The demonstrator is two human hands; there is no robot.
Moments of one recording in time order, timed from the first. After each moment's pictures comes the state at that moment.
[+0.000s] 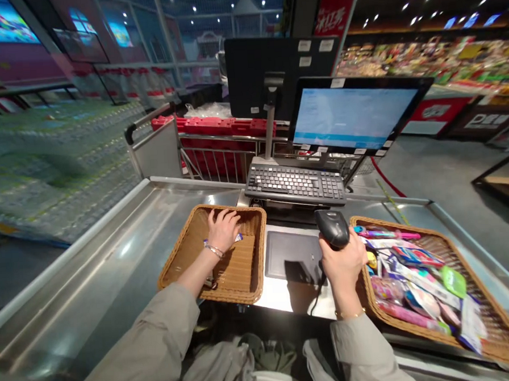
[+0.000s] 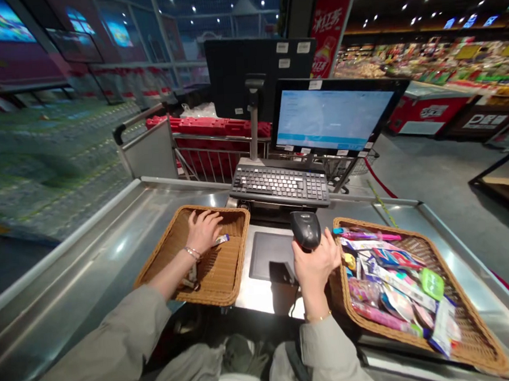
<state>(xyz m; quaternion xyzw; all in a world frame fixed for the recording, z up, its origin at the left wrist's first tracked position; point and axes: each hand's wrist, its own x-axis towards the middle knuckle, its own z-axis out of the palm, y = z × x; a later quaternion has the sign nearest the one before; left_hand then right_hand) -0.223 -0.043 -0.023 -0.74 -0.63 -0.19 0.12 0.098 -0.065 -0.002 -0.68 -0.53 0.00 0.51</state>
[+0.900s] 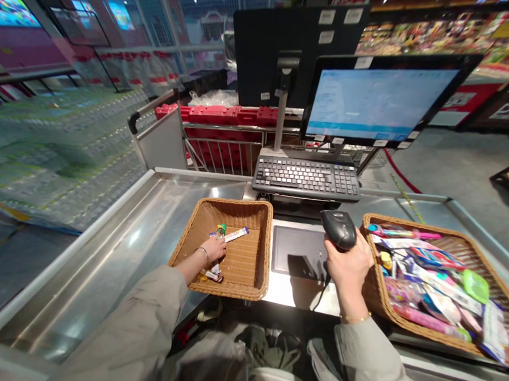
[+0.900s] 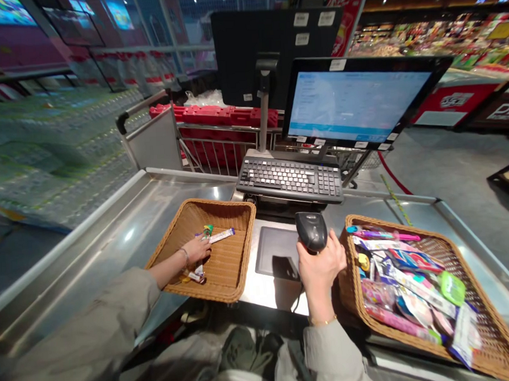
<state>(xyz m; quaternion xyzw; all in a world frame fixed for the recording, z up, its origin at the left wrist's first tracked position) -0.316 -0.065 -0.121 -0.87 -0.48 0.10 -0.06 0.086 -0.070 -0.011 -0.70 -0.53 0.02 0.47</state>
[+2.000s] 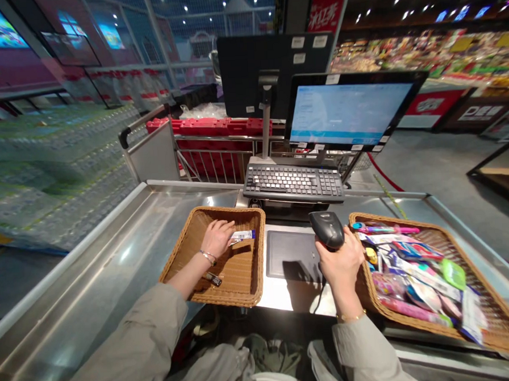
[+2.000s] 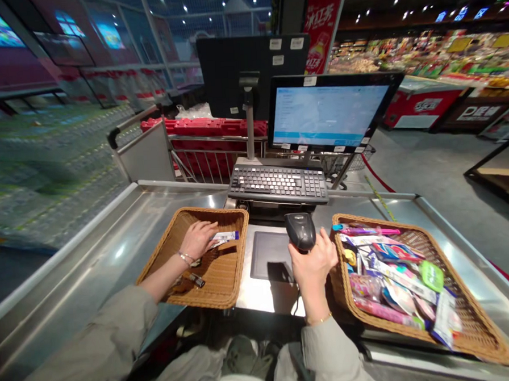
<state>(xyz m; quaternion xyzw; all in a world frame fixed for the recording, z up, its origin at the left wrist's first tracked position) -0.252 -0.050 -0.032 -0.81 -0.58 -0.07 0.08 0.093 -0.071 -0.003 -0.69 -0.54 0.01 0.49</state>
